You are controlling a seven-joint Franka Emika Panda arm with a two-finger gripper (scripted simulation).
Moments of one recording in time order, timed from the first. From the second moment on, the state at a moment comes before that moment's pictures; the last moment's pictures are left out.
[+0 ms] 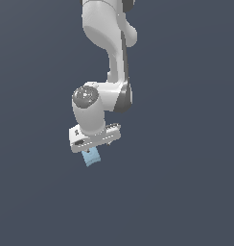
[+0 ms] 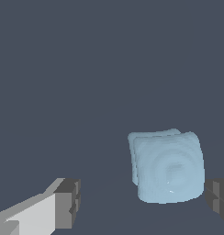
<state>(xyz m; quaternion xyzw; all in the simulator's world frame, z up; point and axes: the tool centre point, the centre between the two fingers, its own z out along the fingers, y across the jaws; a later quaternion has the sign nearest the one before) 0.042 -0.084 0.108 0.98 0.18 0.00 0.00</state>
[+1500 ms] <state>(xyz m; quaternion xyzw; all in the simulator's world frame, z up) 0.047 -0.126 0.042 0.97 0.23 0.00 0.00</state>
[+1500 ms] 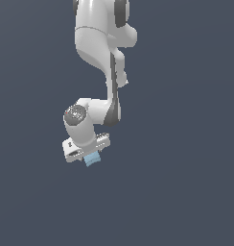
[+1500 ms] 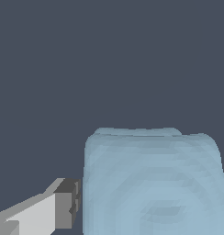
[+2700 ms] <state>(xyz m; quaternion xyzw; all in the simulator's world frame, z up) 0.041 -0.115 0.043 0.97 0.23 0.00 0.00</state>
